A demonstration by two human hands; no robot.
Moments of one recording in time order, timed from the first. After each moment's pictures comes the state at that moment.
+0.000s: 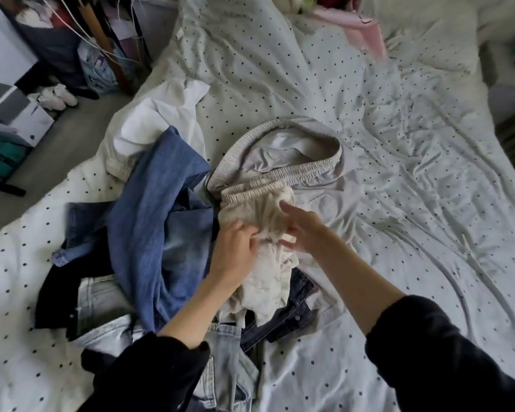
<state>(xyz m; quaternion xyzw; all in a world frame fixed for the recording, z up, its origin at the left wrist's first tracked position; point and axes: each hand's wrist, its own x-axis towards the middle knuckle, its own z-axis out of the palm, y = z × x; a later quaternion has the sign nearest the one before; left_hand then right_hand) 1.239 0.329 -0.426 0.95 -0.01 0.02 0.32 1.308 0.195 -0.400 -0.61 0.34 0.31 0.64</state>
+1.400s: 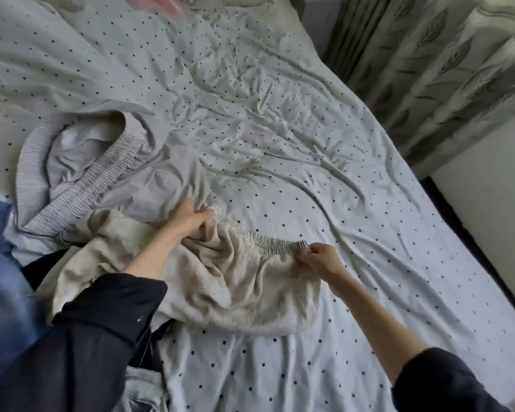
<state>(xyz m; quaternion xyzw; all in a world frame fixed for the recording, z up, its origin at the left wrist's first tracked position) 1.286 0.131 -0.473 0.87 0.02 -0.32 0.38 1.098 -0.081 -0.469 -0.73 0.43 0.13 0.51</state>
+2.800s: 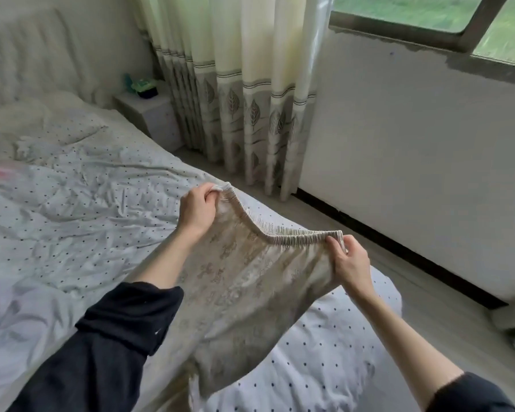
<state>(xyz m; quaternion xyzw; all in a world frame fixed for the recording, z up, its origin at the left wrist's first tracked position) 1.140 -0.173 -0.273 0.82 -0.40 -0.06 0.40 0.871 -0.245 -0.316 -0.63 0.56 -0.33 0.42</state>
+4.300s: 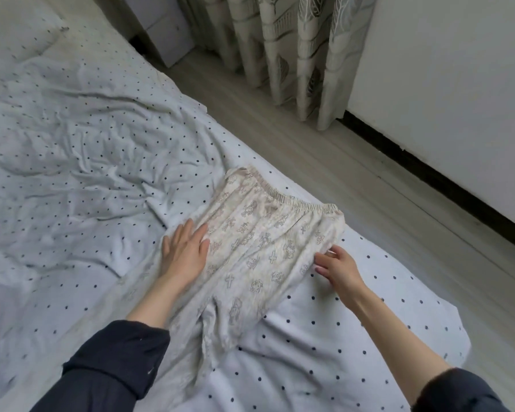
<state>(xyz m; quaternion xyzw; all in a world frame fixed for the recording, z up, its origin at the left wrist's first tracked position) 1.153 -0.275 -0.534 0.92 -0.33 -0.22 -0.03 0.910 -0.446 -0.554 -0.39 0.55 -0.06 0.74</state>
